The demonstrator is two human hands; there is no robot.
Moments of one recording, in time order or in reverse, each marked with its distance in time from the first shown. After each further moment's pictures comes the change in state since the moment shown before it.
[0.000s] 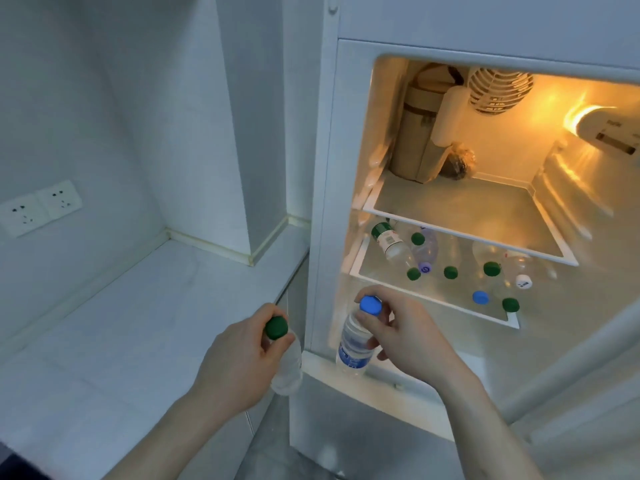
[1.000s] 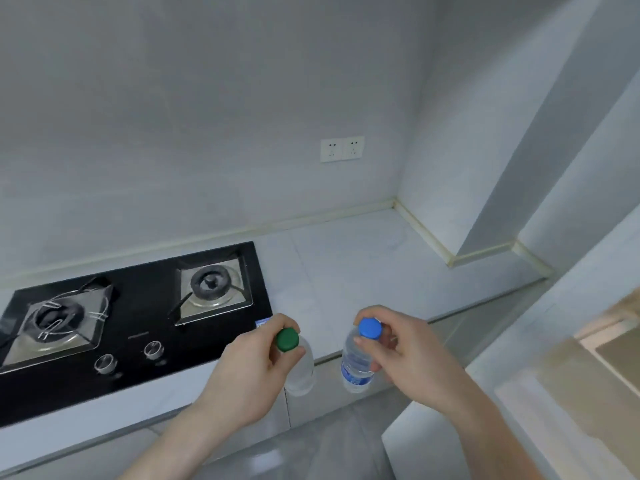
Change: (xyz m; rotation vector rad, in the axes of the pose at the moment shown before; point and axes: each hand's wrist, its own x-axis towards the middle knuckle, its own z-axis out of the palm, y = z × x) left_hand -0.237 -0.052 -0.061 -0.002 0.470 -0.588; right_hand -0.036 -0.126 0.155 0.027 -0.764 -0.500
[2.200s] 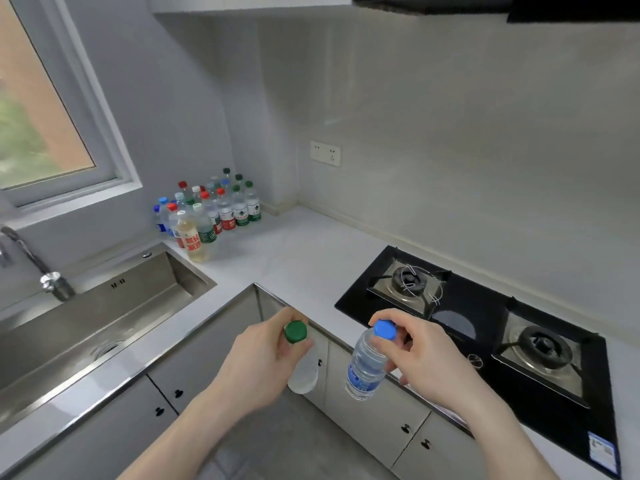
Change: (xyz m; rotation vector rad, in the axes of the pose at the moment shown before) left_hand -0.405 -0.232 -0.246 0.108 0.719 -0.671; right_hand -0.047 -0.348 0.384 -0.055 -0.684 -0.656
